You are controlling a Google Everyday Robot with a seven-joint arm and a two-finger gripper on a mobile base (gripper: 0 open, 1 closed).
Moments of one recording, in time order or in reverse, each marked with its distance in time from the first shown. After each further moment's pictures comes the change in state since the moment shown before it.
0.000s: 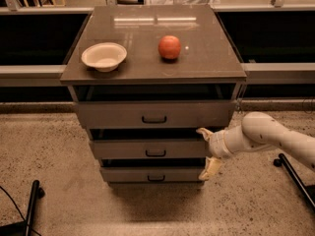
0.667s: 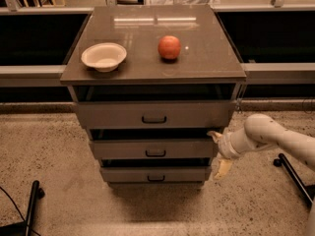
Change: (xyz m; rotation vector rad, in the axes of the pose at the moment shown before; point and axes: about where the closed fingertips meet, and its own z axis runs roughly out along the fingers) arm 0.086 -0.017 0.004 -0.010 0.173 -0.031
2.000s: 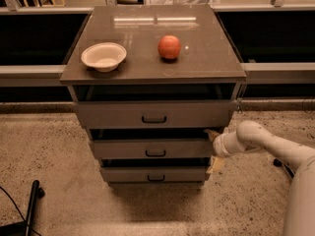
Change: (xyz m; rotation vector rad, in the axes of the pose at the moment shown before) arm 0.037 -0.044 0.059 0.117 0.009 -0.065
